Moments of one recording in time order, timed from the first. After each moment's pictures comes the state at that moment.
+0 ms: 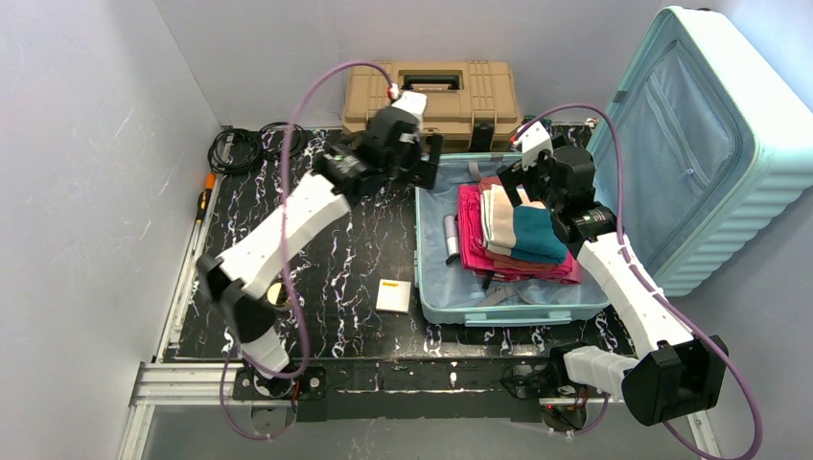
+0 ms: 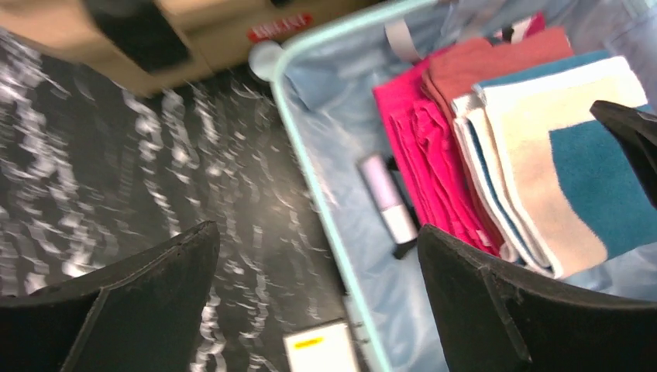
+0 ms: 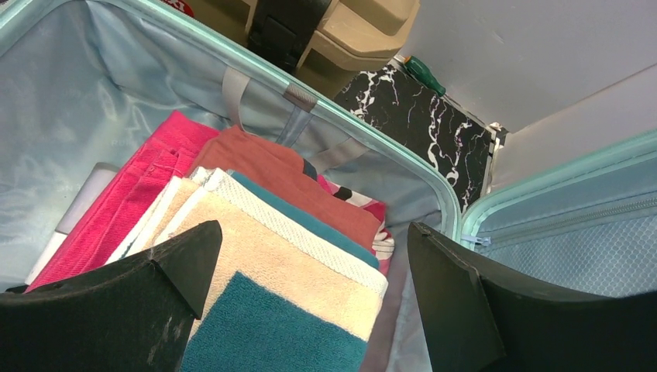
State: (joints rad) left arm -0.78 1.74 1.89 -0.82 -0.30 -0.32; right arm 0.29 1.15 1.02 -0.21 0.03 -0.40
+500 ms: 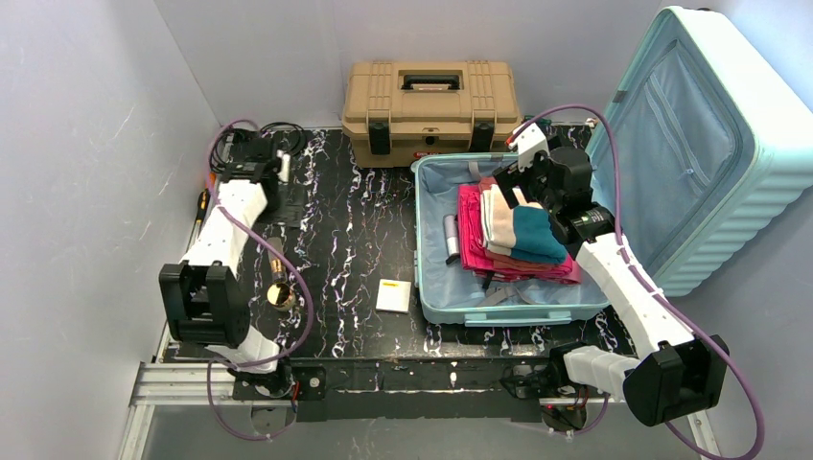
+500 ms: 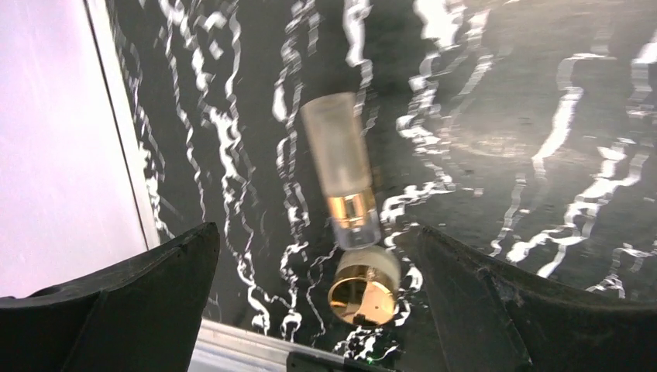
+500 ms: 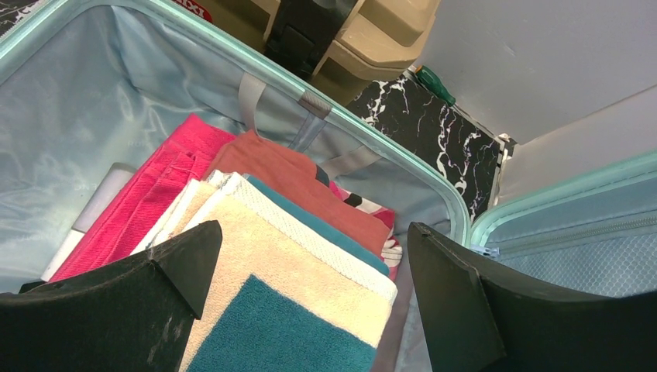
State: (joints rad) left arm -0.14 1.53 1.37 -0.98 -0.31 0.02; right arm 0.31 1.15 1.02 -0.21 0.02 -0.41
